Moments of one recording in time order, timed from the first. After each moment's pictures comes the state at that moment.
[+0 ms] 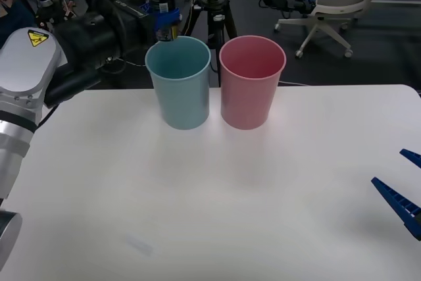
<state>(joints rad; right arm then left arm) 0.35 -0.40 -0.52 -1.66 0.96 -1.22 0.00 -0.73 0.46 -0.07 -1.28 -1.53 -0.62 0.53</state>
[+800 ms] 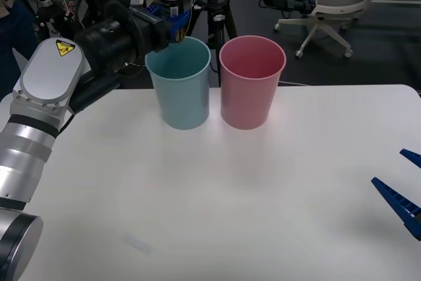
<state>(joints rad) 0.35 -0.40 -0.52 -1.66 0.96 -1.22 0.00 -0.73 0.39 -0.07 -1.26 -1.64 -0.53 0.52</state>
